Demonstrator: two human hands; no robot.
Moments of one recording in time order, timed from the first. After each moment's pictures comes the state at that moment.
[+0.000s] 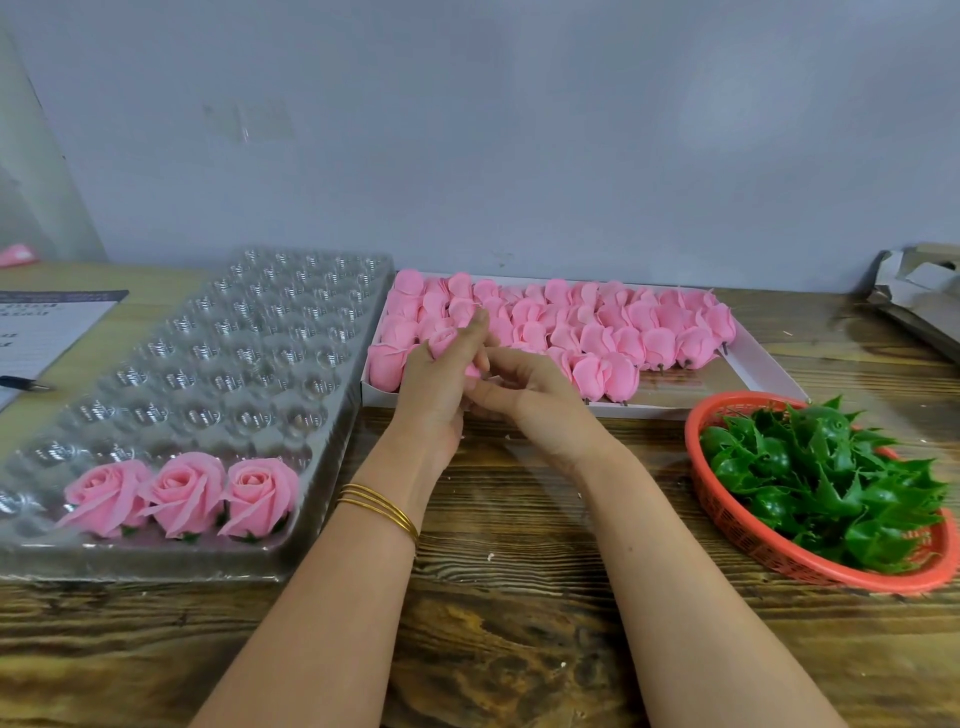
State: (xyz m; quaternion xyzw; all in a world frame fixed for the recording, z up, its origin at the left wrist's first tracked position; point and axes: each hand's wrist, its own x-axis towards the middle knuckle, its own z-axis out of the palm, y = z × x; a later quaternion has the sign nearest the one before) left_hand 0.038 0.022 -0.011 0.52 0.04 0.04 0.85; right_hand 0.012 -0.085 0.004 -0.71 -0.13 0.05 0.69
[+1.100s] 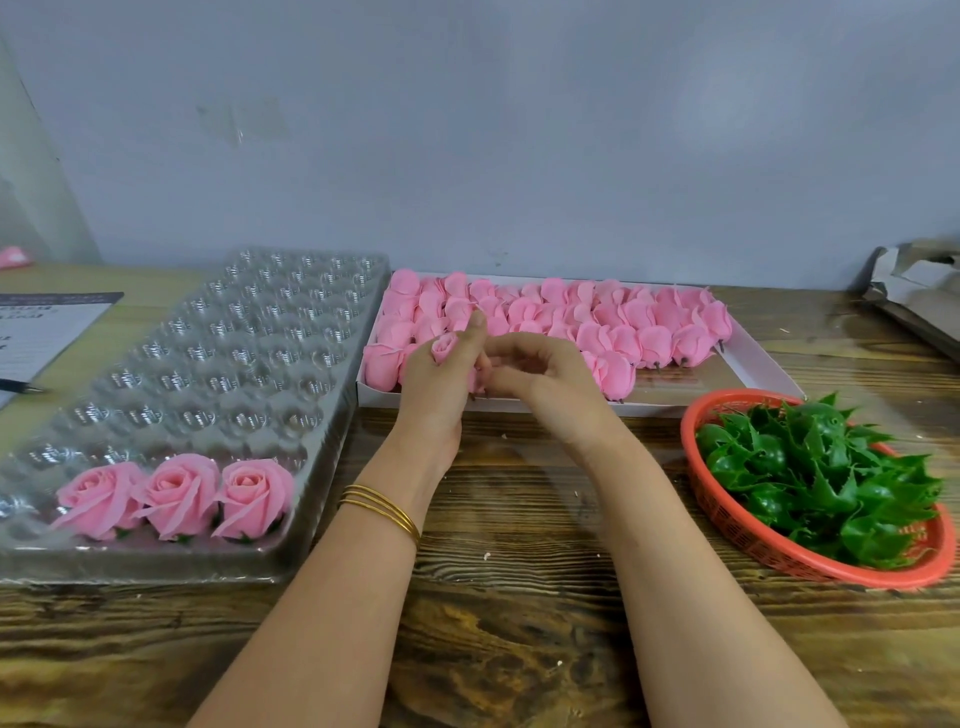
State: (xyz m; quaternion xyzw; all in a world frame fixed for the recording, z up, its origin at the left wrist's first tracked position) left_hand 0.028 0.017 -0.006 0.59 0.04 0.05 0.81; right_hand 0.010 -0.096 0.017 -0.74 -0.12 -0.01 0.66
